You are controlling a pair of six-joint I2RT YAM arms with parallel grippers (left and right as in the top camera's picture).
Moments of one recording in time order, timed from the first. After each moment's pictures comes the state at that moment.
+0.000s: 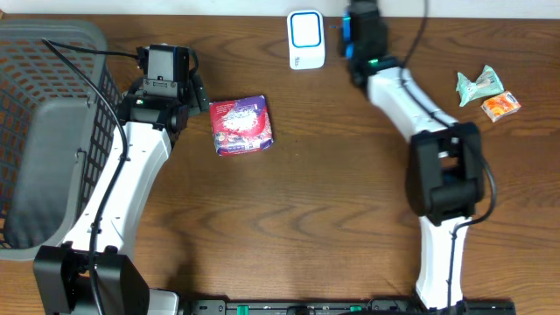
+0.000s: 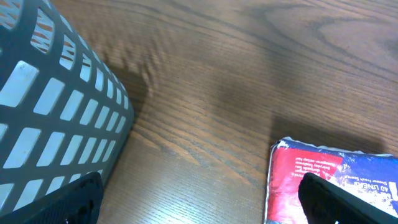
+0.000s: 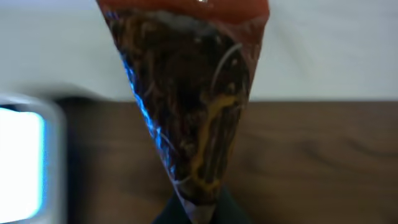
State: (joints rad) left arm -0.13 1.58 1.30 -0.66 -0.35 -0.32; right arm 0.23 2.26 1.79 -0.13 0.42 0.07
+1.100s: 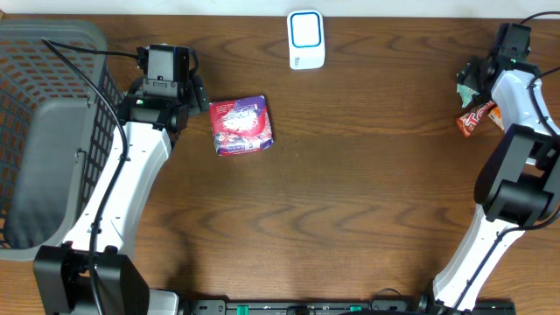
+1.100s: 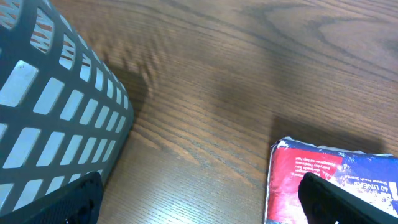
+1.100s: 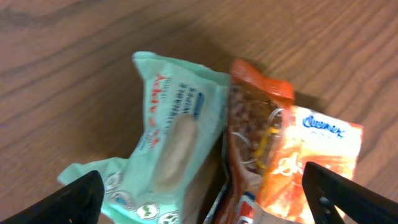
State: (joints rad) left arm -0.13 1.58 1.30 -0.66 -0.35 -0.32; right arm -0.28 2.25 1.79 -0.54 0.26 0.27
